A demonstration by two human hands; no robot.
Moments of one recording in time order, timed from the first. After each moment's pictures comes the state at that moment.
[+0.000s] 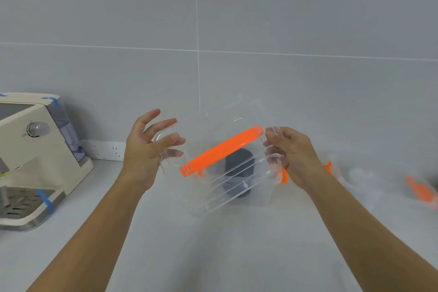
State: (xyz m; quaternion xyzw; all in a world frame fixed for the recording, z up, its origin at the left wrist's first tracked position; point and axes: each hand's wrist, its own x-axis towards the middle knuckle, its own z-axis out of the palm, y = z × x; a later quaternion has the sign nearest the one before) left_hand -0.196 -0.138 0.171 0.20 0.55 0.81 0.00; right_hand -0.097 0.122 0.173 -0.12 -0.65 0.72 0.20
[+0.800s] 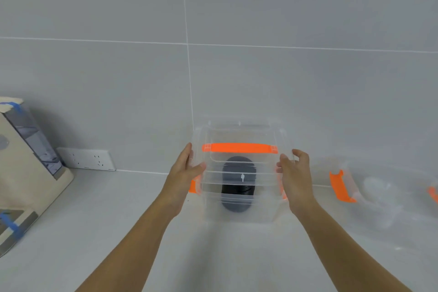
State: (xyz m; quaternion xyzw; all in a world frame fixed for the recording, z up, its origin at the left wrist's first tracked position) left_hand -0.247 -0.059 0.093 0.15 0.66 0.72 0.17; right_hand -0.154 0.153 0.096 -0.31 -0.66 0.61 0.29
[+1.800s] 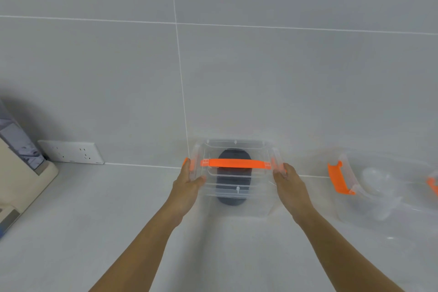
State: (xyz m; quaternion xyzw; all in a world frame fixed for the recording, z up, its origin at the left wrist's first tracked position) left_hand -0.245 -0.040 0.051 0.09 0.76 0.60 0.23; right_hand -0.148 0.167 0.054 -0.35 -0.79 0.48 0.14
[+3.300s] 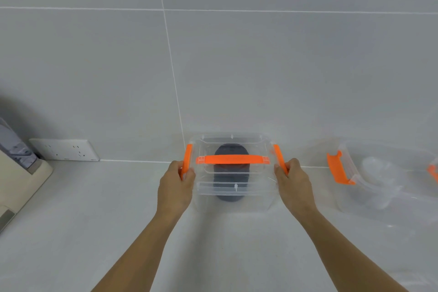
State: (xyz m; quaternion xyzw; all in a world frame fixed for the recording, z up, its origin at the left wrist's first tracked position) left_hand -0.245 -0.037 0.036 0.07 0.86 0.50 0.01; right_hand -0.140 0.173 0.041 -0.36 -0.83 0.39 0.19
